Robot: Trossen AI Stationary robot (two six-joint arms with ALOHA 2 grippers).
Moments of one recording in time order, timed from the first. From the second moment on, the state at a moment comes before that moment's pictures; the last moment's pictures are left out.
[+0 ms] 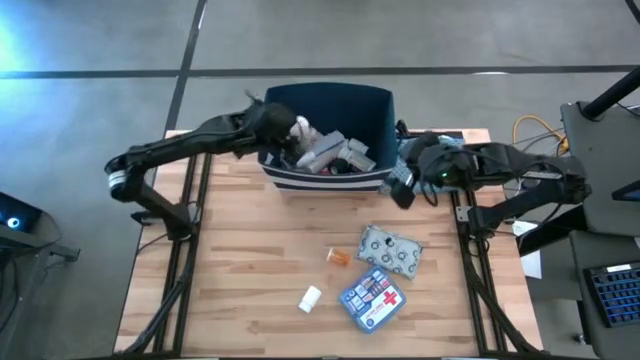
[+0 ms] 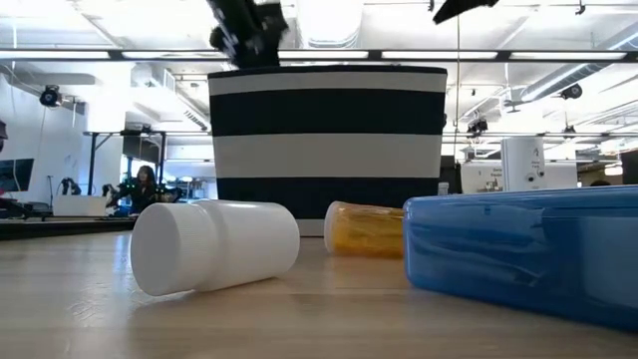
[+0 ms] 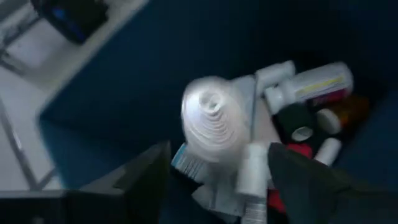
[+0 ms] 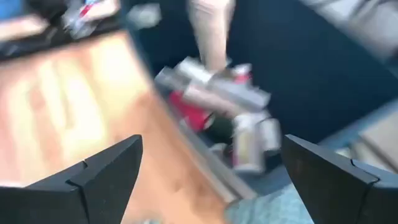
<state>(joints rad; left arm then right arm) 0.35 1.48 1.52 -0.80 -0.47 -0.09 0.04 1.19 1.43 -0.97 0.48 0.36</state>
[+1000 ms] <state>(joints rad) -0.37 1.01 1.32 -0.86 -0.51 -0.61 0.26 1.87 1.30 -0.61 0.13 0.49</state>
